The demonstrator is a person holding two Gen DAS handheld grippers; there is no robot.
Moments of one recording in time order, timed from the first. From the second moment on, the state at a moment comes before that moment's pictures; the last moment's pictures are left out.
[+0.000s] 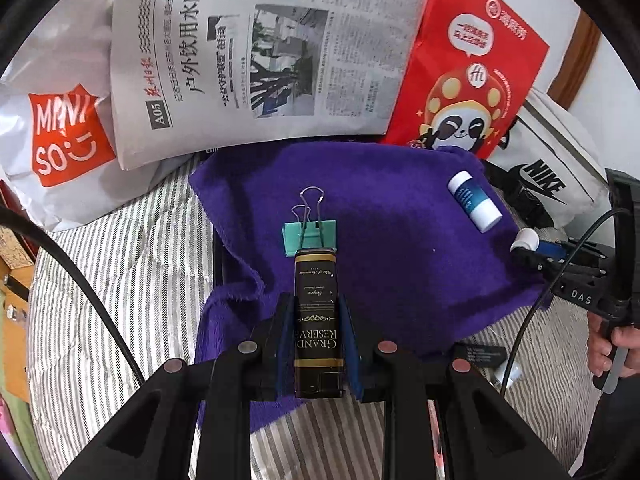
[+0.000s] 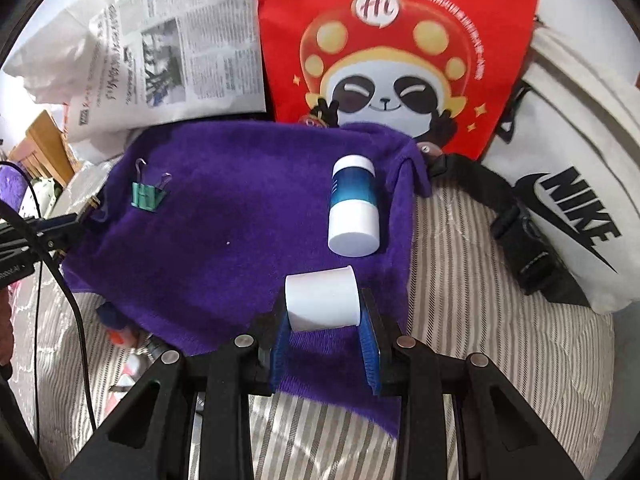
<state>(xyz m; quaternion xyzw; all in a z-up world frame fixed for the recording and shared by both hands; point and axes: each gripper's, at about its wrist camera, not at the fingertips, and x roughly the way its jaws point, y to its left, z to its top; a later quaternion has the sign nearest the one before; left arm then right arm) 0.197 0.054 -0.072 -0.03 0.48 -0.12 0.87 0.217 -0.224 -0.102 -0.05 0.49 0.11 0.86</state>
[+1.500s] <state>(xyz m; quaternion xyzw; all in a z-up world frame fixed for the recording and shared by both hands) 0.198 0.032 -0.093 0.01 0.54 -0.06 0.84 0.198 -0.220 -0.117 -0.06 0.52 0.12 0.85</state>
